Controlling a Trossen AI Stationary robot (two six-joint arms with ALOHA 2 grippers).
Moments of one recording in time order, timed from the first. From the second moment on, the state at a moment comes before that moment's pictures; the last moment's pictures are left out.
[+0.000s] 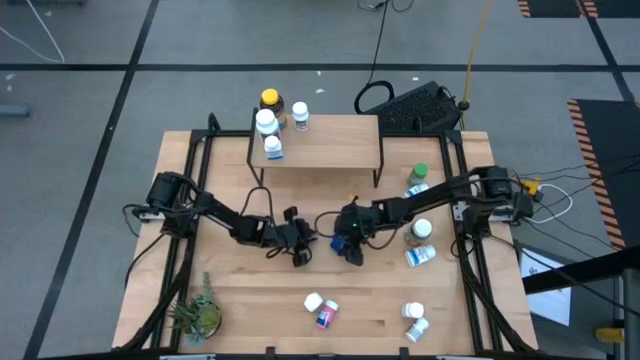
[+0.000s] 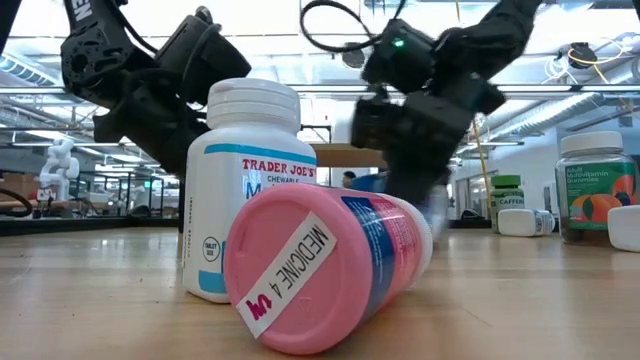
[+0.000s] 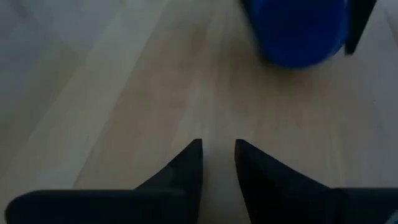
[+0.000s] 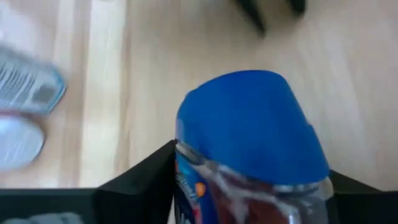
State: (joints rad) left arm -0.18 1.87 0.68 0.52 -0.33 -0.19; right arm 0.04 1.81 0.86 -0.05 -0.23 0.28
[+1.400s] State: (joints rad) left arm -0.21 1.78 0.68 0.98 -0.32 -0.01; right arm 0.11 1.76 0.67 1.11 0.10 -0.03
